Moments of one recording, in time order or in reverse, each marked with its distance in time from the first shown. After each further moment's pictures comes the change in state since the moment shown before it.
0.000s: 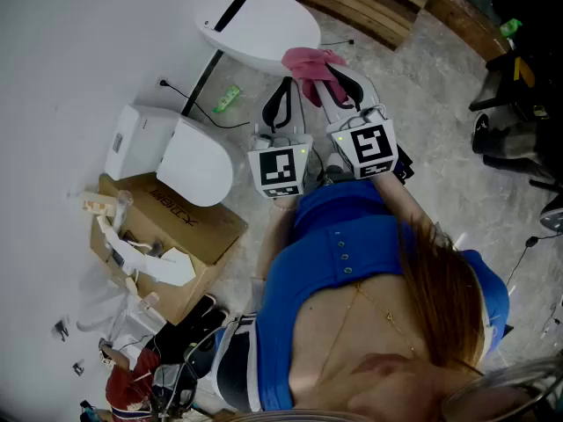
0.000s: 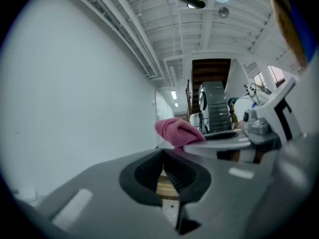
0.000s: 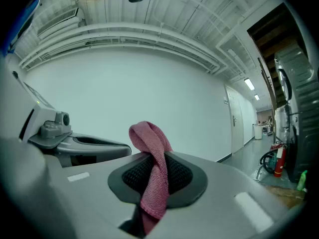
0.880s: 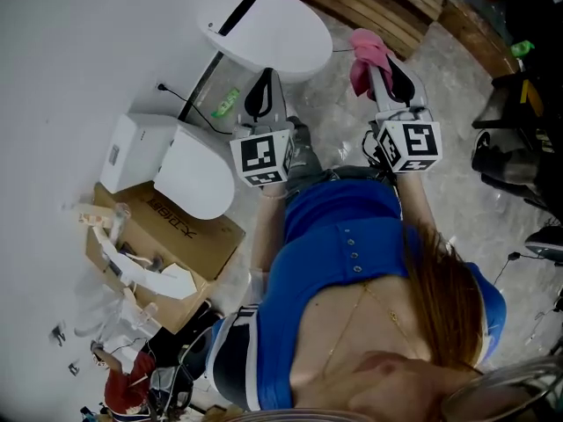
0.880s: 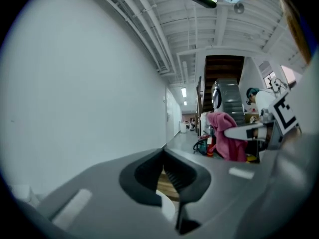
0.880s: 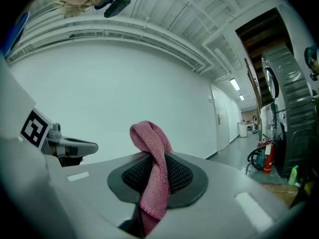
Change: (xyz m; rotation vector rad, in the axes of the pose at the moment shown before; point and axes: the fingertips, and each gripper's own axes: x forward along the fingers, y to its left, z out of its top) left arm 0.093 0.112 -0.037 -0.055 0.018 0.070; right arm 0.071 -0.116 -0.017 0.036 -0.016 -0.166
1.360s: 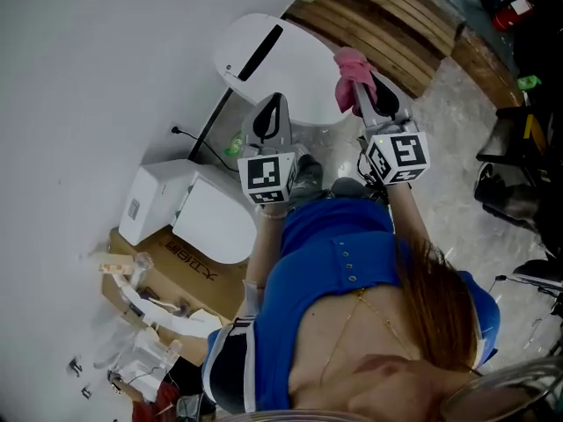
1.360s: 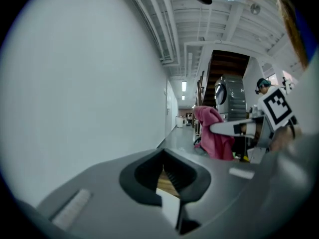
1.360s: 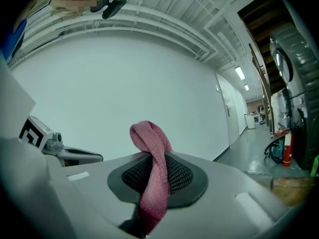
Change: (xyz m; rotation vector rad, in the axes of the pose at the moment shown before) left arm 0.143 0.134 -0.013 -0.026 0.085 -0.072; right arm 0.221 0.042 0.006 0.064 0.037 0.059
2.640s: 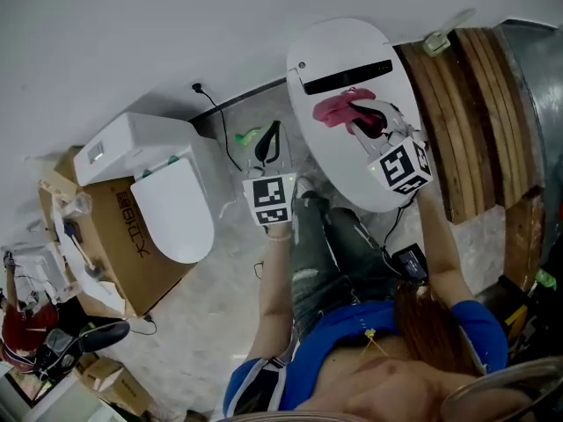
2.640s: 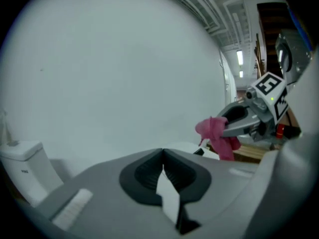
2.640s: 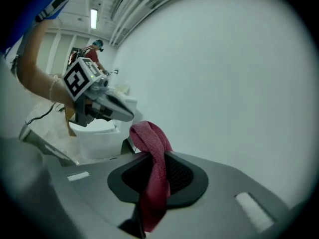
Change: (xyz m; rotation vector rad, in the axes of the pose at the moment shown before) left arm 0.060 0.195 -0.267 -0.126 0.167 0.667; right arm 0.260 0.126 -0.279 -0.778 0.175 1.021
